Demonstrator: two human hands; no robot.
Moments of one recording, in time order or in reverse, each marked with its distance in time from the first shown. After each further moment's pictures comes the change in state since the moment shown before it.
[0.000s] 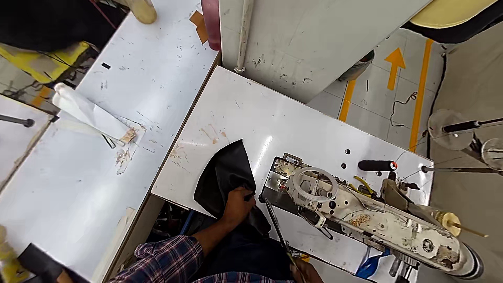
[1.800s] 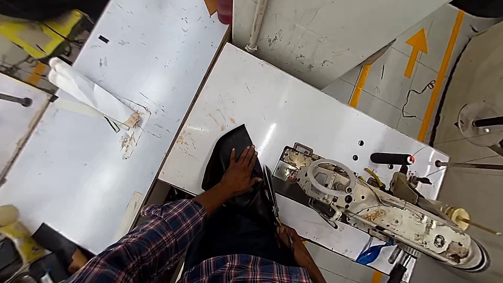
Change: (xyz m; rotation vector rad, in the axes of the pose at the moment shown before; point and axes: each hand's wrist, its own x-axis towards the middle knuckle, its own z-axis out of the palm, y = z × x) left_hand 0.053 -0.030 -0.035 0.742 -0.032 0.453; right_hand 0.075 -0.028 0.039 0.222 -0.095 -0.114
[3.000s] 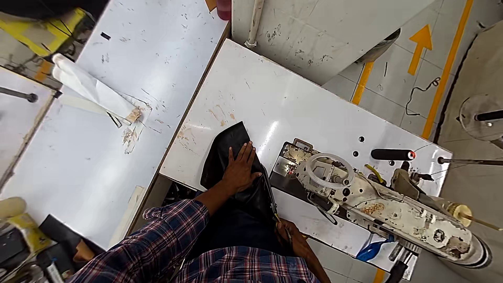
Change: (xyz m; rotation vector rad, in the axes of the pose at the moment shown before) left_hand -0.002 0.016 -0.007 -0.050 -0.087 -0.150; right_hand 0.006 0.012 -0.017 -0.052 -0.075 0.015
